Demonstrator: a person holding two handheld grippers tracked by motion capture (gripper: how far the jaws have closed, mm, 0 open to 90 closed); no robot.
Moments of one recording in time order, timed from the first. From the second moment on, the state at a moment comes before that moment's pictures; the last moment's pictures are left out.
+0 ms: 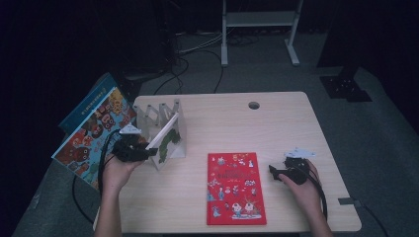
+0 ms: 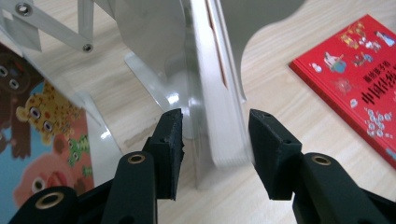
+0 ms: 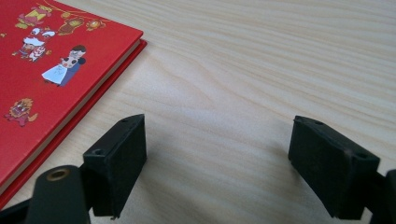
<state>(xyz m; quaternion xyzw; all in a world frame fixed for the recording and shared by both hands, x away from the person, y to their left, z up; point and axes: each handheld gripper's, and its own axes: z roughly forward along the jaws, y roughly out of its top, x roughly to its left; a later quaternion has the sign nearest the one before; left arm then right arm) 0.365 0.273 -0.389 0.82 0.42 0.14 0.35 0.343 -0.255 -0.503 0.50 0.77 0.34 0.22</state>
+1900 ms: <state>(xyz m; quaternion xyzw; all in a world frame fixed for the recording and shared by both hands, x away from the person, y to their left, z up) 0.359 0.211 -0.367 0.85 0.35 0.12 0.38 0.343 -0.255 -0.503 0.50 0.76 0.34 0.22</state>
